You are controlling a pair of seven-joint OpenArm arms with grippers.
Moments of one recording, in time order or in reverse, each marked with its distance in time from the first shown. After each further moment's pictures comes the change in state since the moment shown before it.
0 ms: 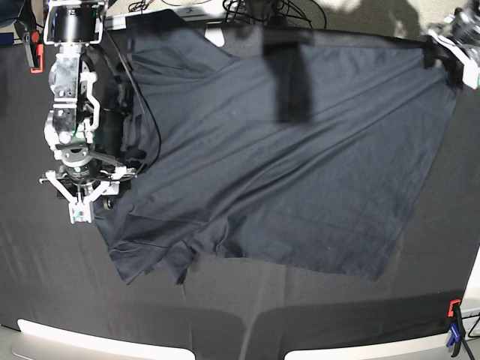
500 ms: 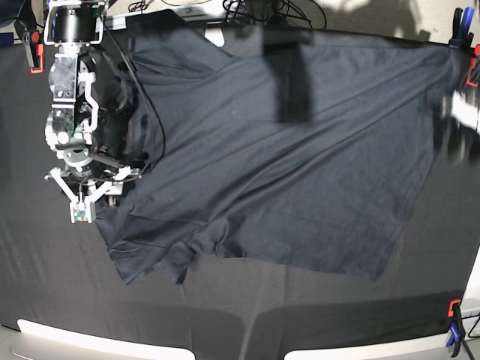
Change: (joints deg) left arm -23.3 -4.2 5.1 -3.6 0.2 0.6 -7.1; right arm 0.0 -0.4 0.0 0.2 6.0 2.3 -4.2
